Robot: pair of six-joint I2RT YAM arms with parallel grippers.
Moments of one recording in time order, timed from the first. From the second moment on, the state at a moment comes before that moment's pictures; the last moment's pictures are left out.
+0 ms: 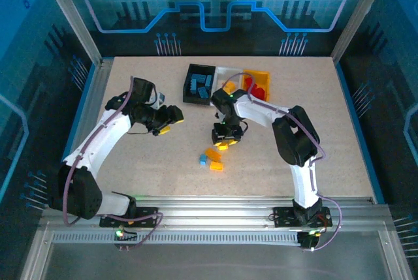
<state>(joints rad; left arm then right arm) -0.20 1.37 1.14 -0.87 0.49 -0.68 0.63 2.06 1.56 -1.06 -0.24 0.46</state>
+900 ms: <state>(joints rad) -0.20 1.32 1.09 -0.89 0.49 -0.69 0.63 2.12 1.56 -1.05 -0.21 0.44</state>
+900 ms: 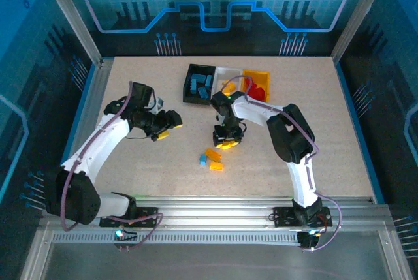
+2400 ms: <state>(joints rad) -0.41 1.33 0.89 -0.81 0.46 -0.79 0.28 2.52 2.47 -1.01 -0.49 0.69</state>
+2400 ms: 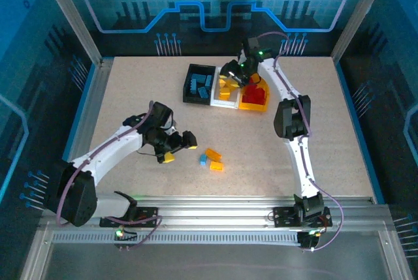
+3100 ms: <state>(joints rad) -0.62 1.70 1.06 -0.77 0.35 -0.74 0.33 1.74 1.35 -0.94 -0.48 0.53</state>
